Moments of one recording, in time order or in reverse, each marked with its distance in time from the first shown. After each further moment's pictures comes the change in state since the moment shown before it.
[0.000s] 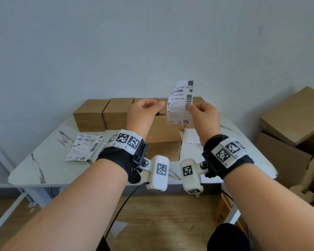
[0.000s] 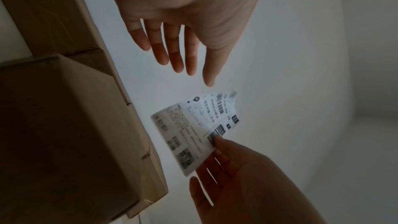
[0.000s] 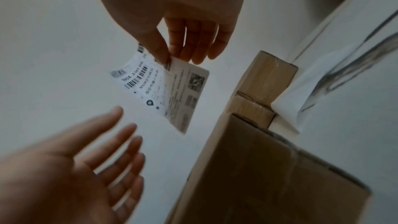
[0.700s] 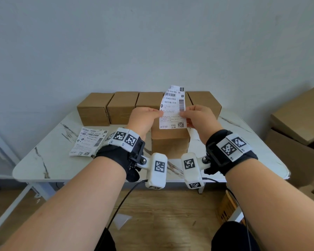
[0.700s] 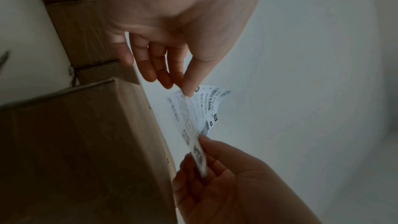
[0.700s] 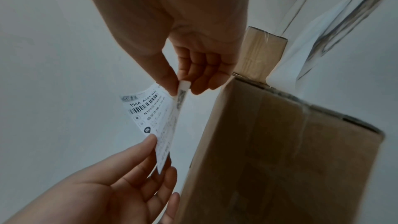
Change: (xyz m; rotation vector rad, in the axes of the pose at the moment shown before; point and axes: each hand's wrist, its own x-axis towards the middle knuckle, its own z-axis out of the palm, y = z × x) left_hand 0.011 -0.023 -0.012 0.049 -0.124 -0.284; right_hand 0.003 0.005 0.021 0.157 -0.369 0.238
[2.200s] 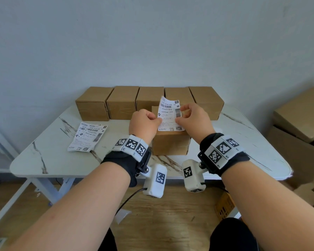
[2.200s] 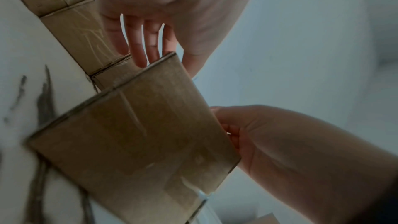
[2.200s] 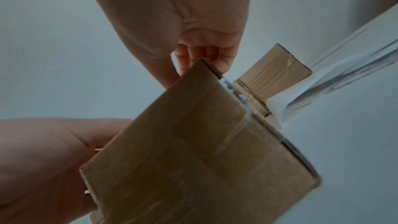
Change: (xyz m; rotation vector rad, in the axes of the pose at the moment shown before) left_hand 0.010 -0.039 0.010 0.403 0.200 0.159; right_hand 0.005 0.025 0.012 -0.549 0.094 -0.204
